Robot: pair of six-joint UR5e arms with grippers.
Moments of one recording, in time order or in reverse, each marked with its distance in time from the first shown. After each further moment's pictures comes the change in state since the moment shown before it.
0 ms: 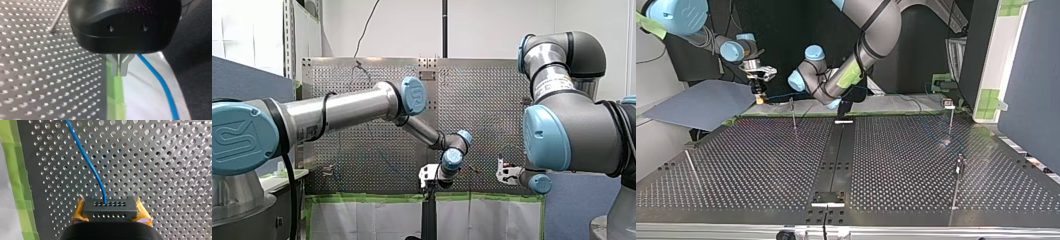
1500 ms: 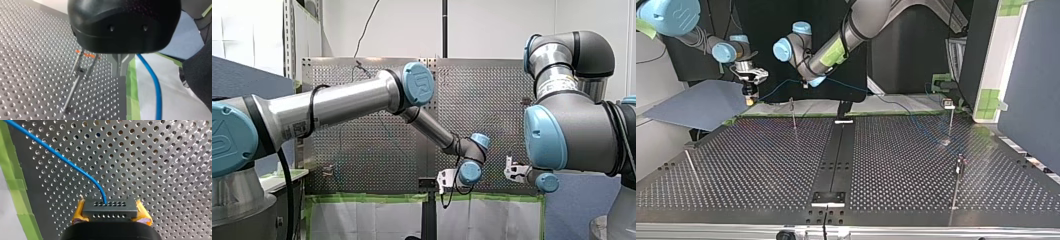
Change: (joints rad) left arm -0.148 0.052 -0.152 0.410 -0.062 0.133; right arm -0.055 0.000 -0.027 0.023 0.011 0.049
